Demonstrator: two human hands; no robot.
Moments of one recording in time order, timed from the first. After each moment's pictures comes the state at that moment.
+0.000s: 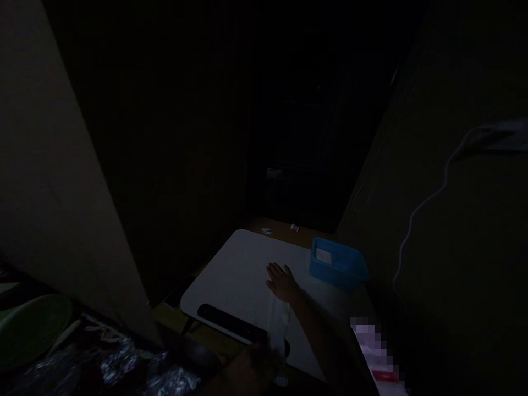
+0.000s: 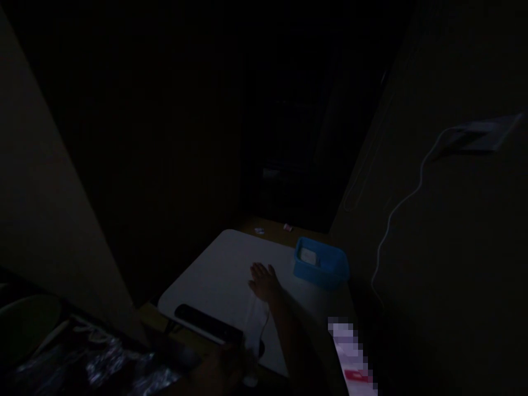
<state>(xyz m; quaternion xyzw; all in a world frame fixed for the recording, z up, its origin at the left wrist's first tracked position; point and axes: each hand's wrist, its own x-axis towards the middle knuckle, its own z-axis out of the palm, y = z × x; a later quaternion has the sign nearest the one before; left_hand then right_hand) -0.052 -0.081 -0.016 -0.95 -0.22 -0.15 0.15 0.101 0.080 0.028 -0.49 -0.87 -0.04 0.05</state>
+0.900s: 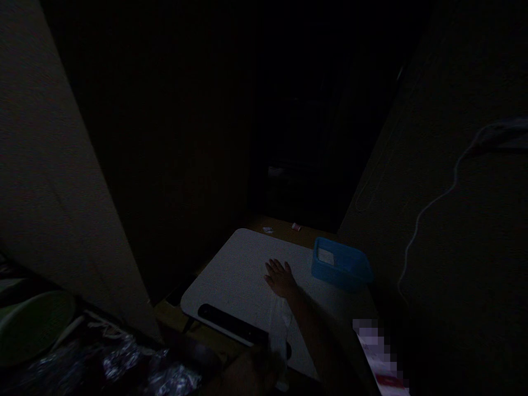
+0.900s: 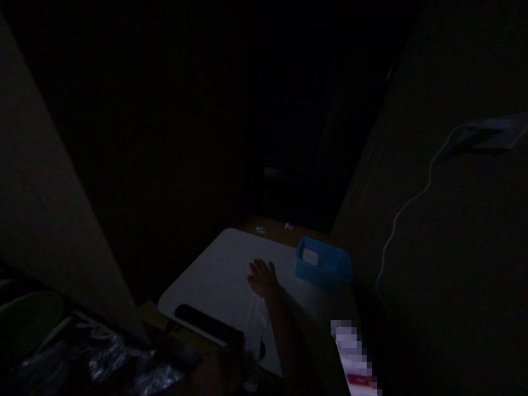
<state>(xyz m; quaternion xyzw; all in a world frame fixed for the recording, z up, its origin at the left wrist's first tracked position) -0.055 -0.087 0.007 -0.96 -0.21 -0.14 0.11 0.089 0.090 0.027 -0.52 -0.85 -0.04 0.07</state>
